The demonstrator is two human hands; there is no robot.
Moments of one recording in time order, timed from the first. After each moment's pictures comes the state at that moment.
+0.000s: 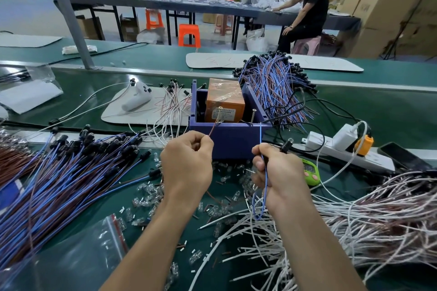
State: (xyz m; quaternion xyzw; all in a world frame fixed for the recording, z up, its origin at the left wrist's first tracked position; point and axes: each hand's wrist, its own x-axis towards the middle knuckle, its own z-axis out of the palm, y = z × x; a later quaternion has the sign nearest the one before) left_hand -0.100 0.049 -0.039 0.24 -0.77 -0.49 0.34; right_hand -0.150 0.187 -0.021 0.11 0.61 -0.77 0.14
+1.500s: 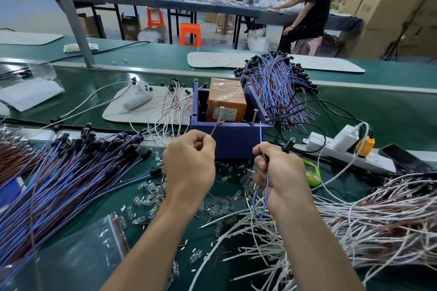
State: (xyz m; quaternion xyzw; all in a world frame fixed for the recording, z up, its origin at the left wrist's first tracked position) left_hand -0.102 0.051 -0.042 0.23 -0.77 -0.48 0.36; right_hand -0.149 0.188 -0.020 0.09 0.61 -0.77 0.13
